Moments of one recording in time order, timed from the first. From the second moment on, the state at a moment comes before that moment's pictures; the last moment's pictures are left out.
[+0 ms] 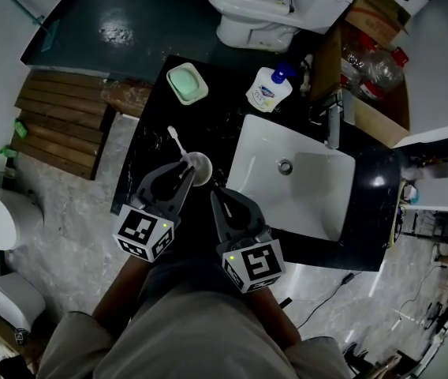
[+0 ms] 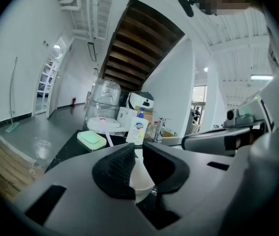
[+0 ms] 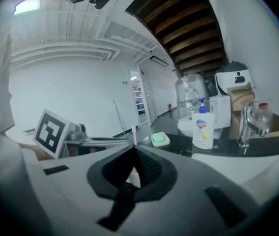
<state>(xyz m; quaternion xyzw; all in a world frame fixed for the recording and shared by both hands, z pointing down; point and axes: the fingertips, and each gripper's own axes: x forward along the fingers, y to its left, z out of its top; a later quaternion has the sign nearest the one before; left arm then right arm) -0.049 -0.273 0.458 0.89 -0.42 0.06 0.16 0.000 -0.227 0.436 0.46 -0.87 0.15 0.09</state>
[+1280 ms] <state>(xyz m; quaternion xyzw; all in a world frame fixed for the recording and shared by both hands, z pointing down) -0.032 -0.195 0.422 0.90 -0.41 0.00 0.16 0.029 -0.172 0.416 0.46 -0.88 0.12 0.07</state>
